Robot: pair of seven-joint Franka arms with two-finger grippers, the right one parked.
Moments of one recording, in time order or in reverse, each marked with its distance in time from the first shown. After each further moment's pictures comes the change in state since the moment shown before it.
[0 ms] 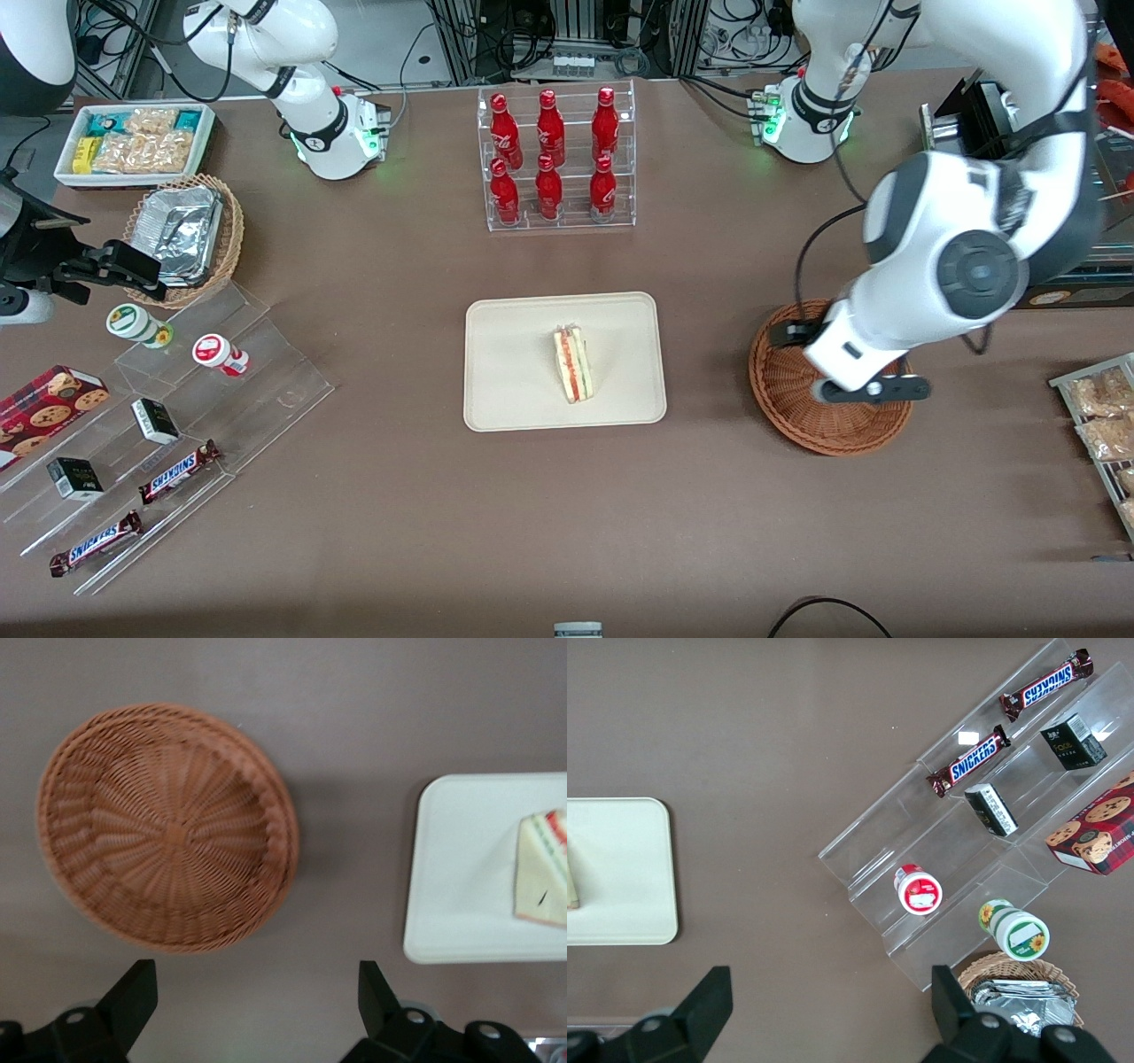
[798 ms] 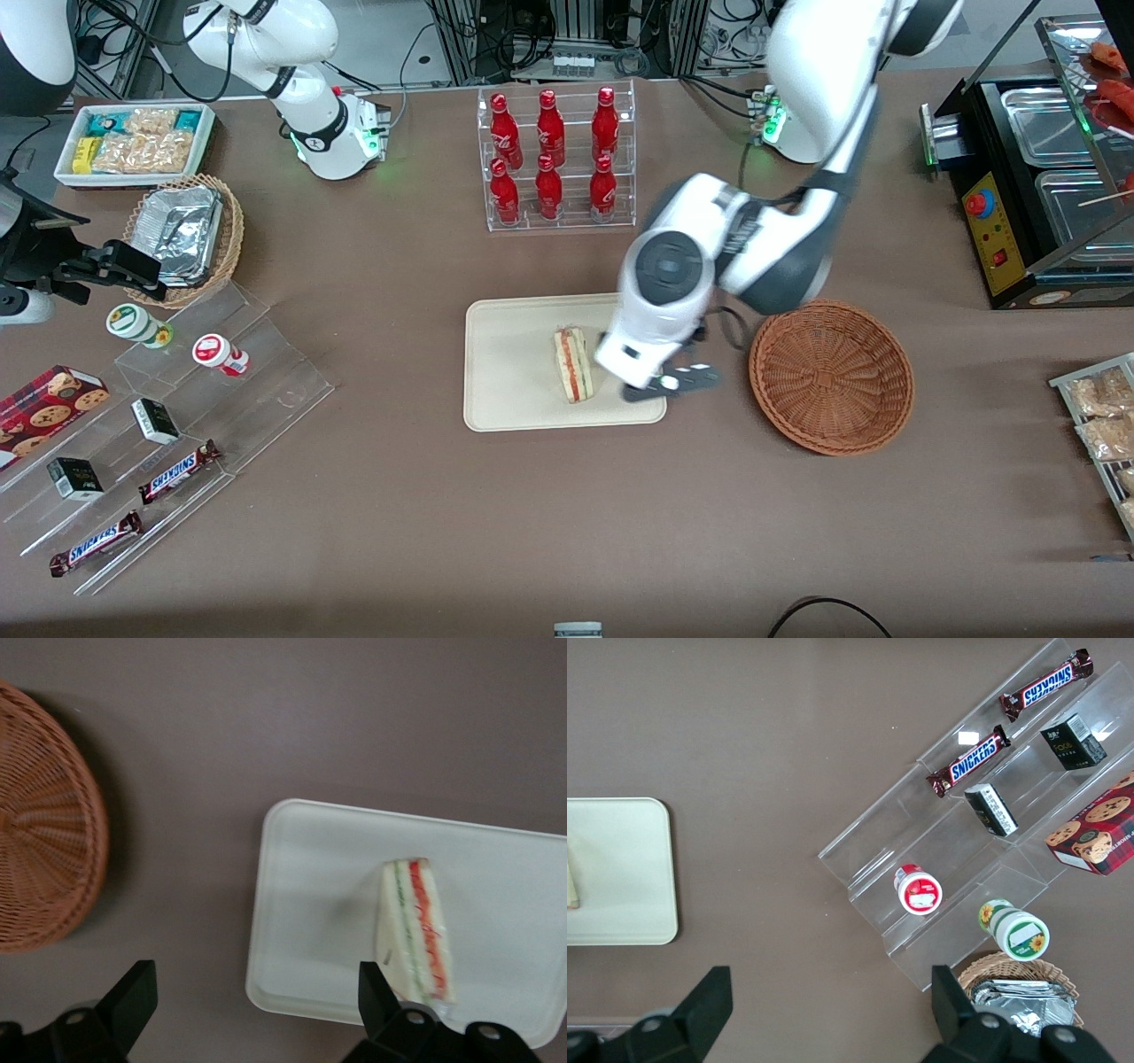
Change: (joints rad) arm -0.307 0.277 -0.002 0.259 0.042 0.100 -0.468
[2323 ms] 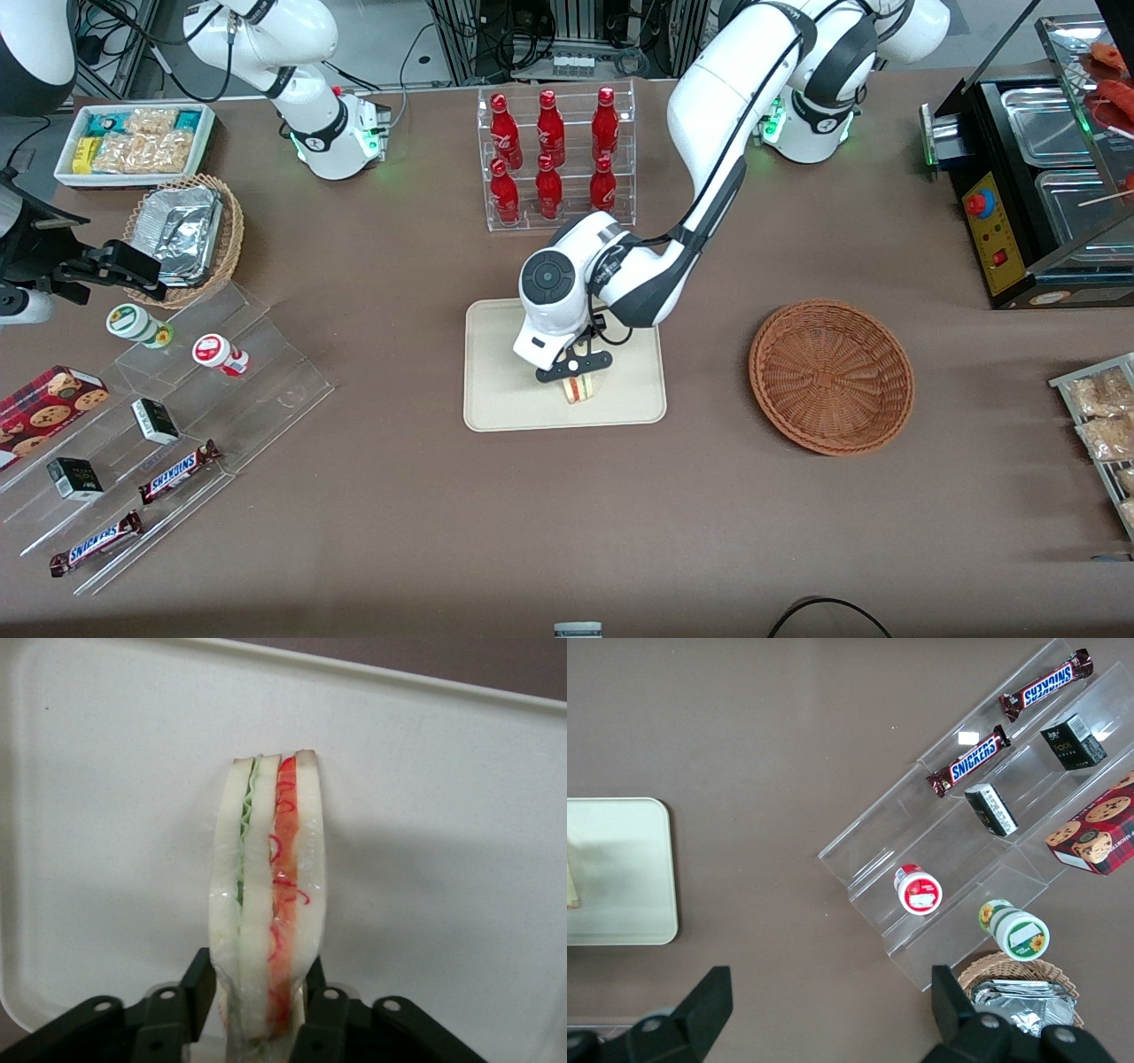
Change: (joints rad) arm -0.230 0.287 -0.026 0.030 0.000 0.279 -0.302
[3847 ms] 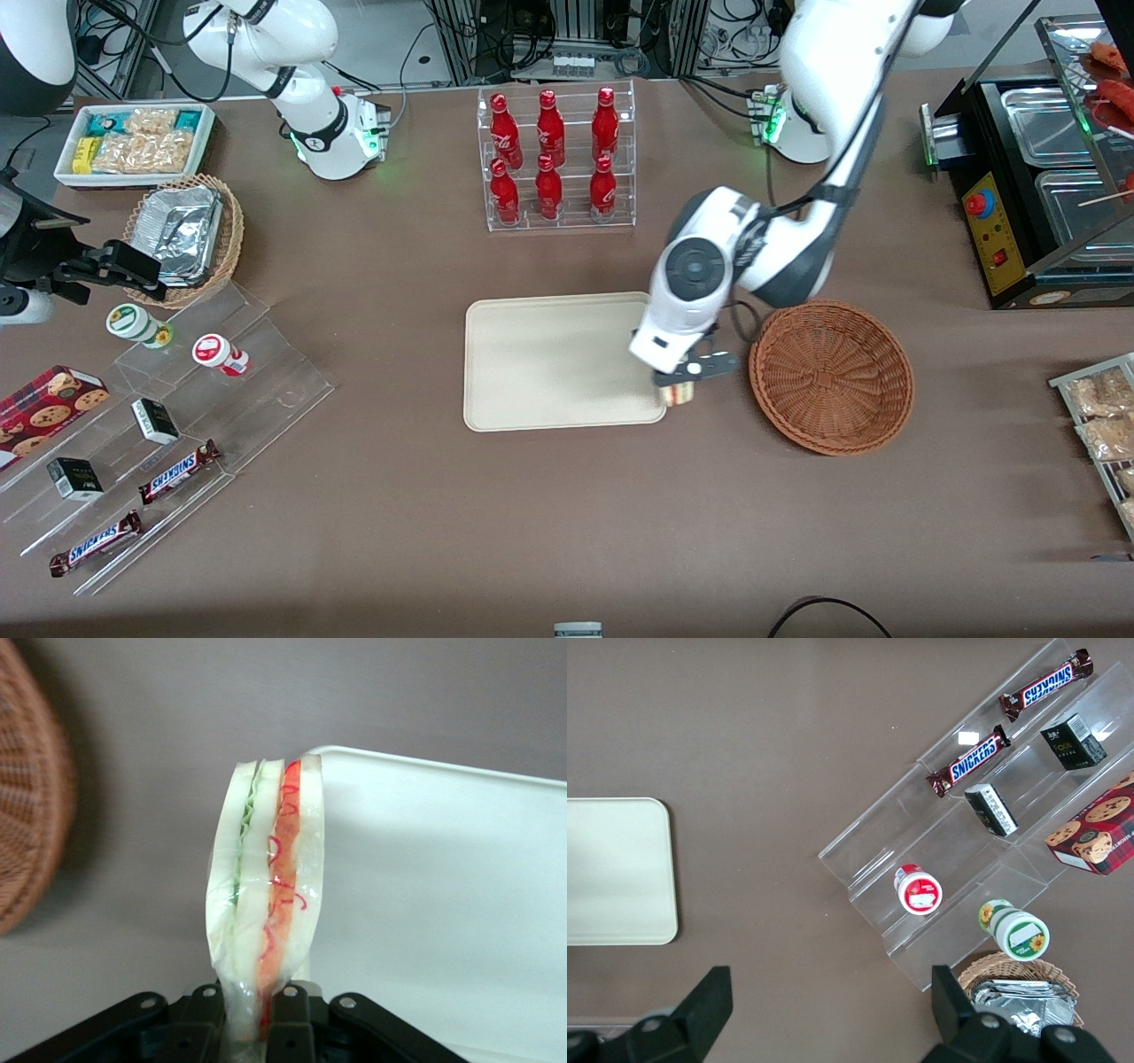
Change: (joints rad) arm 0.194 -0.347 -0.003 -0.399 0.022 0.025 0.210
